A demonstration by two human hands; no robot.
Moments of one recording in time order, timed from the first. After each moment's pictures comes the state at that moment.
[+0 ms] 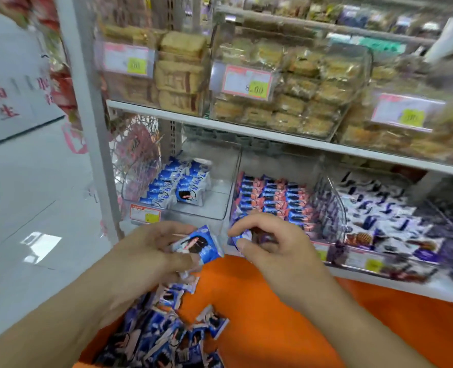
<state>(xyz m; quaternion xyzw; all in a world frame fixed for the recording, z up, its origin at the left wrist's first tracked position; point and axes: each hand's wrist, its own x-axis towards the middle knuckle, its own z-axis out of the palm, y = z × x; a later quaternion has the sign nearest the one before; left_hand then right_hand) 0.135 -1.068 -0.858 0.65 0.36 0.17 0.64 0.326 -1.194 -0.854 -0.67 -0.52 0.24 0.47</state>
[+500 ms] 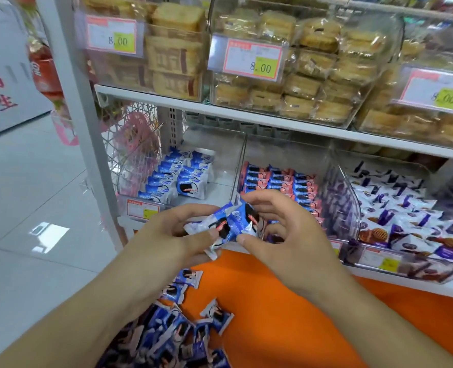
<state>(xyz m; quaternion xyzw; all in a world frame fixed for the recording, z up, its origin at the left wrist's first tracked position) 0.167 -1.066 -0.863 0.60 0.36 0.24 0.67 0.347 -1.176 -0.859 -0.69 -0.52 0.20 0.47</state>
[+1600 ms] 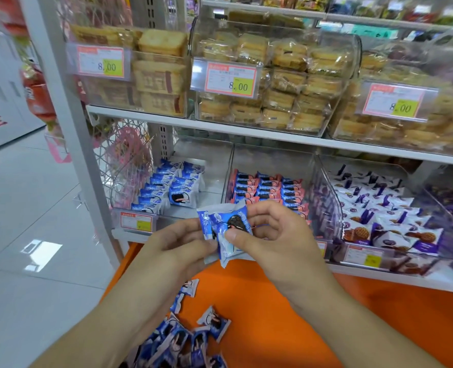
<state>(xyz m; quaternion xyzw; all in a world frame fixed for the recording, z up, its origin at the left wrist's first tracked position) 0.171 -1.093 -0.854 0.54 0.32 0.28 0.72 0.335 -1.179 -0.856 -0.65 -0.37 0.27 0.60</state>
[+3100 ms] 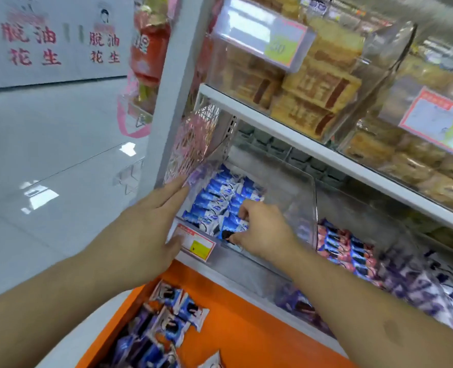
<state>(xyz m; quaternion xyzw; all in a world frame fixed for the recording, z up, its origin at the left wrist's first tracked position) 0.093 -0.899 -0.934 0.87 0.41 0.22 0.17 0.345 -0.925 -0.922 -0.80 -0.60 0.04 0.03</state>
